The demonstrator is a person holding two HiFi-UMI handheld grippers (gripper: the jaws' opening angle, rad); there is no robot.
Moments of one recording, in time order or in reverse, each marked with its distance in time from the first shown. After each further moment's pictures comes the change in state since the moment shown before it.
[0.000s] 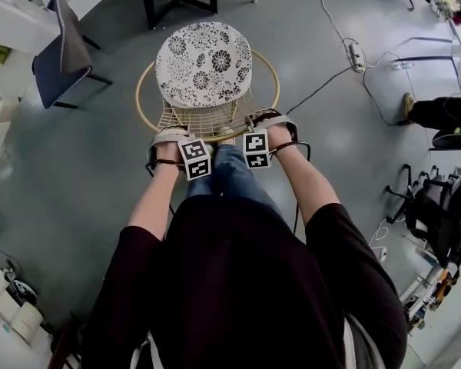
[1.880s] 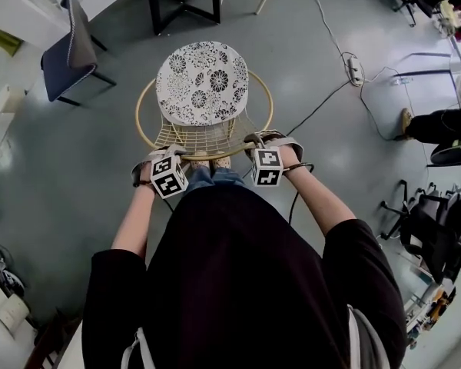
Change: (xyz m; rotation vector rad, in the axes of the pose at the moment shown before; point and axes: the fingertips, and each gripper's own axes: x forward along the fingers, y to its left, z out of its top) left arm -0.068 -0.066 0.034 -0.293 -0.351 -0.139; right arm -0.068 0.059 -0.003 0.208 -0.278 0.052
